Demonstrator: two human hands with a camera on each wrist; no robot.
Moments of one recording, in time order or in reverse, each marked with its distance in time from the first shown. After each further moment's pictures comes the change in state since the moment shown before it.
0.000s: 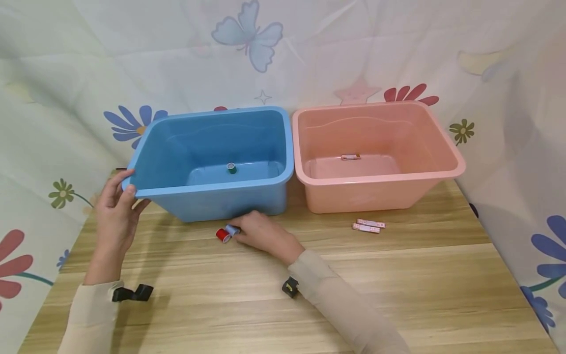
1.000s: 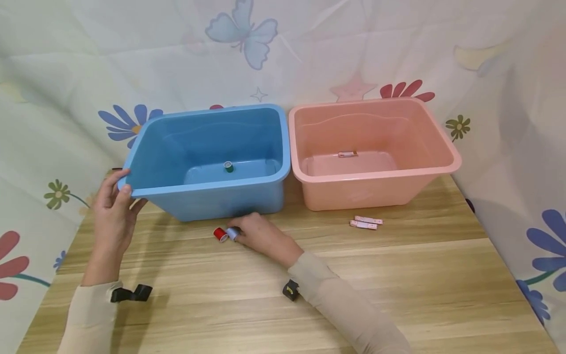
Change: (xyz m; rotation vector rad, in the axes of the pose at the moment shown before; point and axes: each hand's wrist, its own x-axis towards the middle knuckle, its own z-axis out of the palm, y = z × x) left_hand -0.001 -0.001 0.002 0.003 0.000 -0.009; right_hand -0.005 -0.003 0.008 0.020 0.024 0.079
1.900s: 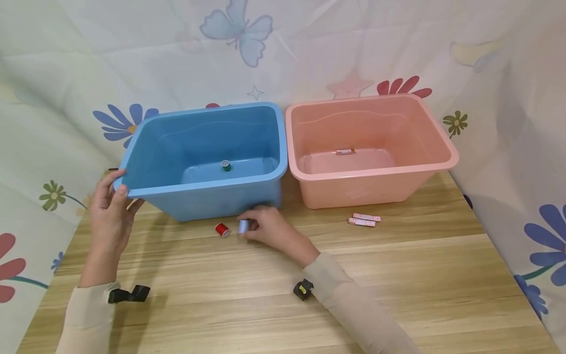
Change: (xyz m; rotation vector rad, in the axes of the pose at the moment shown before) left_hand 0.000 -0.001 0.000 -0.002 -0.009 -0.005; right_hand -0.026 0.022 -0.014 0.249 0.166 0.009
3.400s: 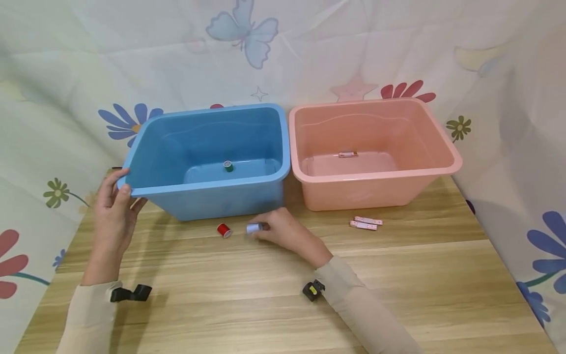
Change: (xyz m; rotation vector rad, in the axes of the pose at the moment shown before) left_hand -0.001 -0.002 0.000 -0.028 -0.017 0.000; right_hand -0.013 0.005 -0.019 -0.056 -0.072 0.008
